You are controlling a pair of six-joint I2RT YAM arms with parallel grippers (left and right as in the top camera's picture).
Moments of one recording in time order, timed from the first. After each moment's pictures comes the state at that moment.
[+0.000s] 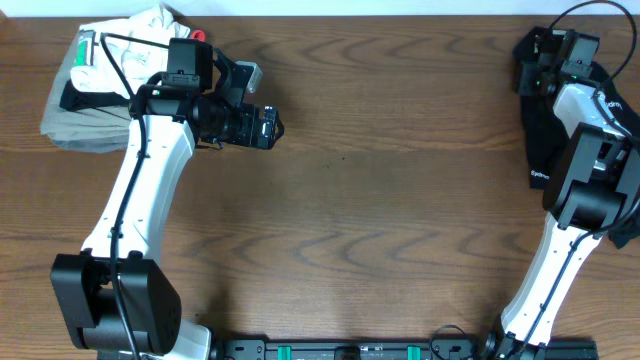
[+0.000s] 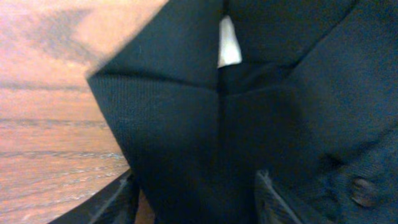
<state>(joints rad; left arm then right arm) -0.08 1.68 1.44 -0.91 0.42 0.10 -0.30 2.45 1.82 -0.20 -0.12 -0.13</state>
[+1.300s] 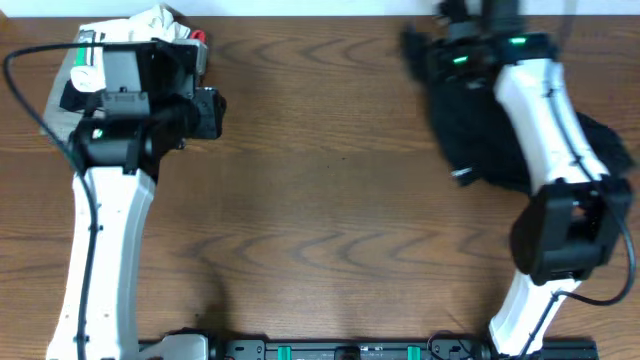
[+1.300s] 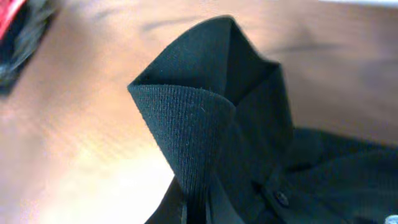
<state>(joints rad) 0.00 1.40 1.44 -0.89 0.23 -0.01 0.15 2.02 1.83 -0.77 -0.38 -0.01</state>
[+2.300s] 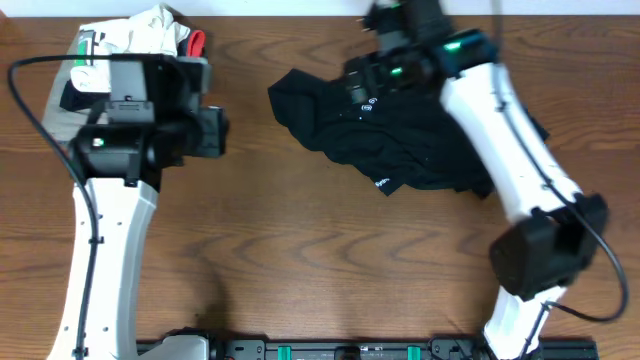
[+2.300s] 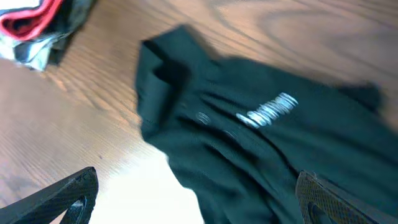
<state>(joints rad) -0.08 1.38 1.45 -1.02 0.22 0.04 0.31 1.96 1.96 -0.99 -0.27 0.07</state>
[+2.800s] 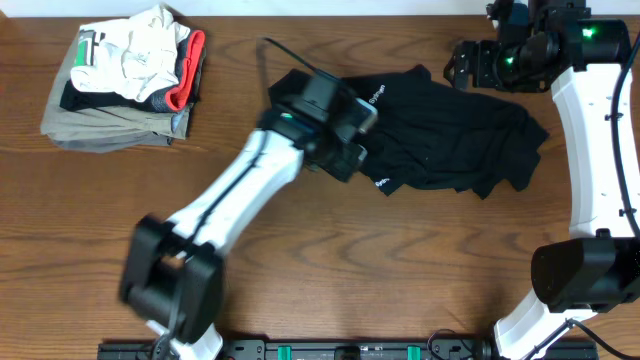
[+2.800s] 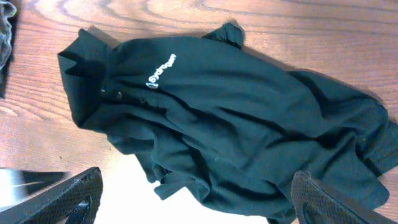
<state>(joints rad) -0.55 1.82 1.42 -0.74 0.29 0.09 0.02 1.86 1.98 -1.21 -0.26 0.08</state>
